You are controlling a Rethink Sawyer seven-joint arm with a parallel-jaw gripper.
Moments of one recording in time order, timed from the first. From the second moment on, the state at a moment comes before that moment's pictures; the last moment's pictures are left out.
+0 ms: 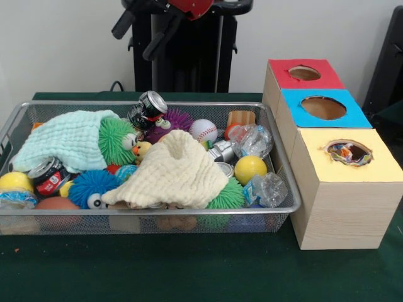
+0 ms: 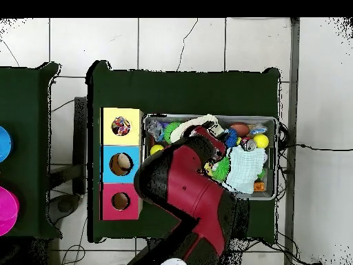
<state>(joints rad) 0.29 -0.51 -0.81 1.63 0.31 0.11 2.02</state>
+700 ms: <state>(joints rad) 0.22 -0.53 -0.71 1.77 0.28 -0.07 2.02</state>
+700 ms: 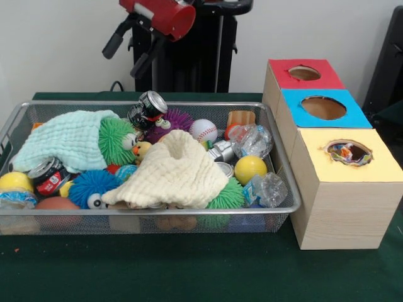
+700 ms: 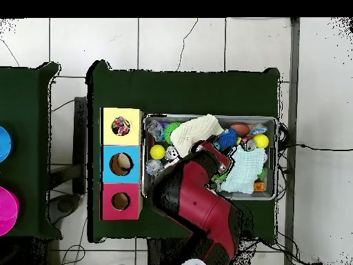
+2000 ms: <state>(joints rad) 0.12 -0.48 -0.56 1.97 0.28 -0.37 2.02</state>
